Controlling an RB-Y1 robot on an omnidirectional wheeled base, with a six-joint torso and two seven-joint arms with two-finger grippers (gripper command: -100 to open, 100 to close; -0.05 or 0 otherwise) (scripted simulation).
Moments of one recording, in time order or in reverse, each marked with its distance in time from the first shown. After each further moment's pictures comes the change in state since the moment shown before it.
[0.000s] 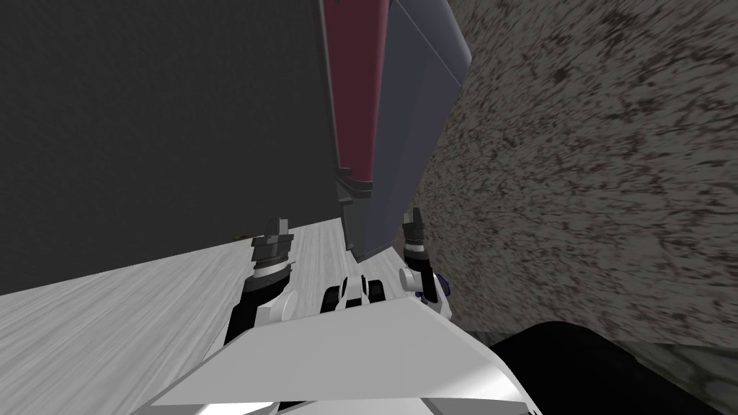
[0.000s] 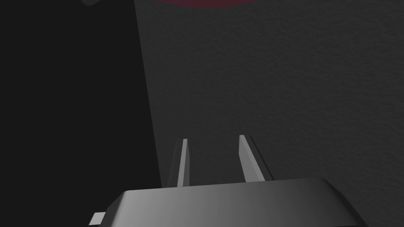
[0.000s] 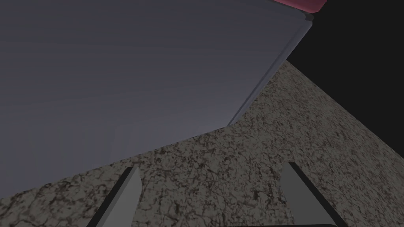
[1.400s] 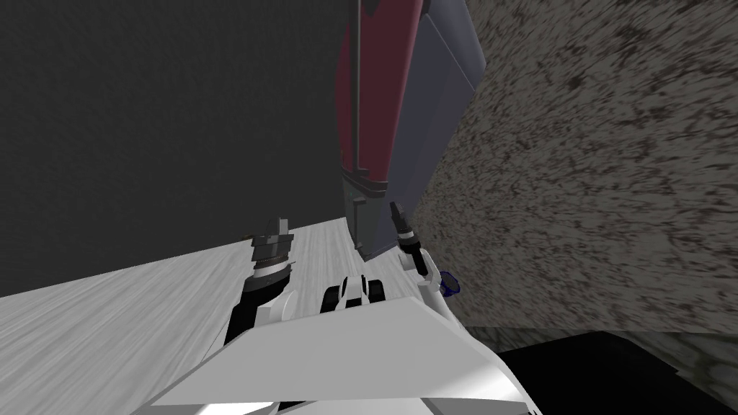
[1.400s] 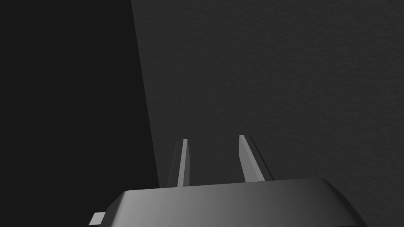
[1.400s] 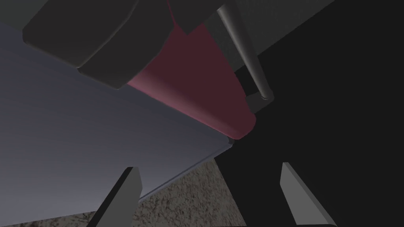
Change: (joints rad) left arm 0.000 0.000 0.000 0.000 0.000 0.000 0.000; right arm -0.266 -0.238 0.008 0.165 0.138 -0.031 0.333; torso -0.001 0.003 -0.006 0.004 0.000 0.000
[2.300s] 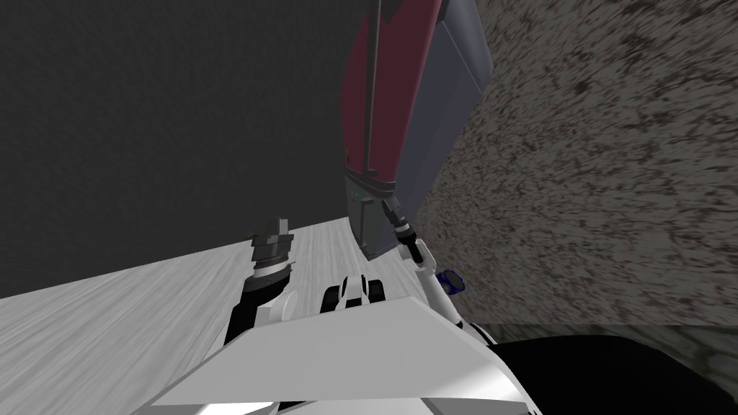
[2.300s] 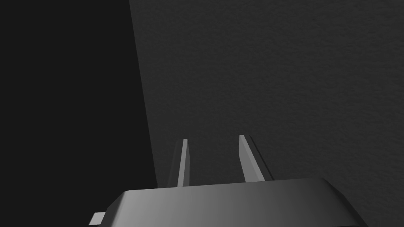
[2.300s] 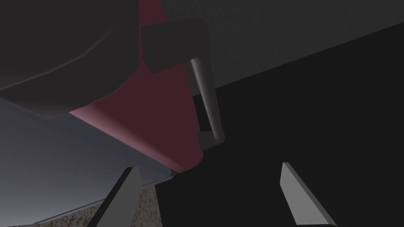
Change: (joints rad) left arm 0.000 0.000 0.000 0.000 0.000 0.000 0.000; right arm -0.147 -0.080 0.003 0.106 0.092 -0.014 0.204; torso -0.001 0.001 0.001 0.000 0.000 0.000
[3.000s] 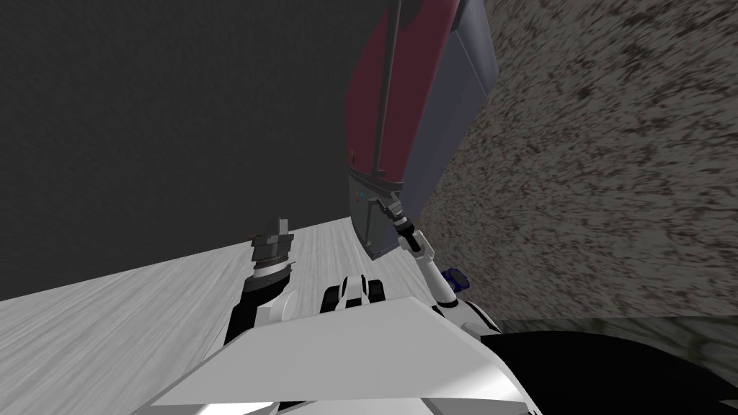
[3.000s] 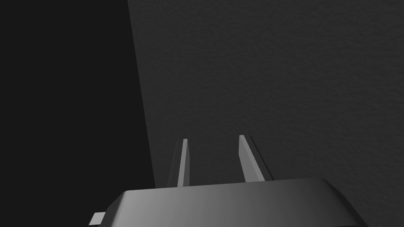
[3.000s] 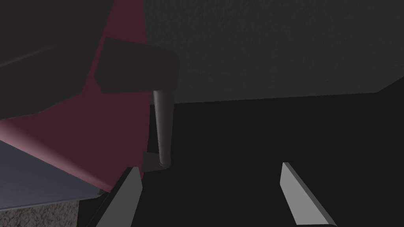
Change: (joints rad) left arm 0.000 0.000 0.000 0.000 0.000 0.000 0.000; right arm -0.138 -0.091 -0.004 0.119 0.094 -0.007 0.174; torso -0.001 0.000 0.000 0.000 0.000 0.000
